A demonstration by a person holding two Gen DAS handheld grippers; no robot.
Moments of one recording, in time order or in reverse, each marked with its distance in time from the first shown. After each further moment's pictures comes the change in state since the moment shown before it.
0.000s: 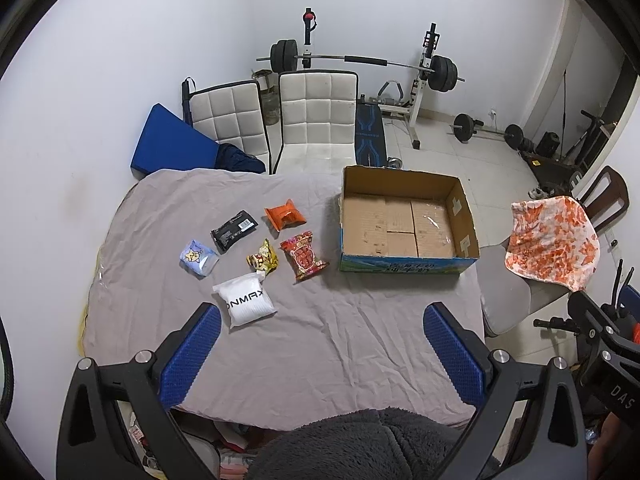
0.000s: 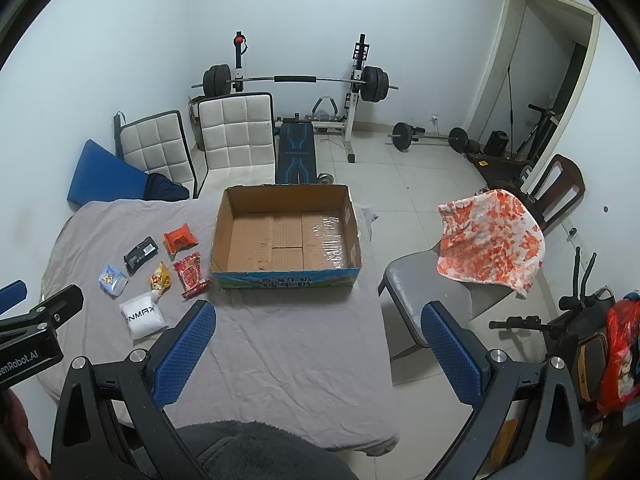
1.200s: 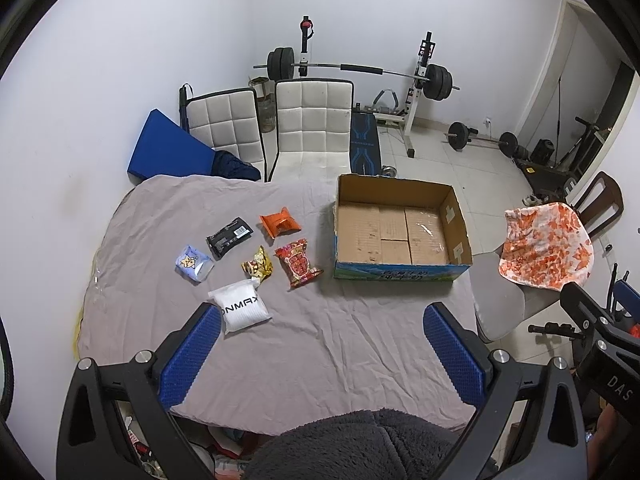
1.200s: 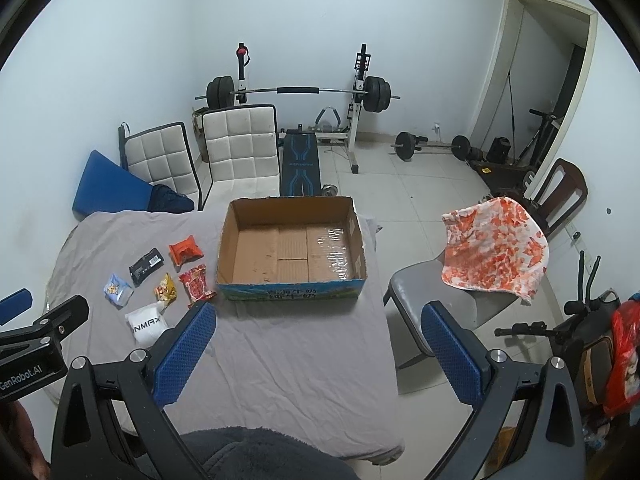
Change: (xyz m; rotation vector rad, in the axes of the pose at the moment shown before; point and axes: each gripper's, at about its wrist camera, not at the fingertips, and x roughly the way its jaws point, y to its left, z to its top) left arm -0.008 0.001 0.000 -0.008 -0.031 -0.021; right arm -0.003 0.005 0.007 -0.002 -0.037 0.018
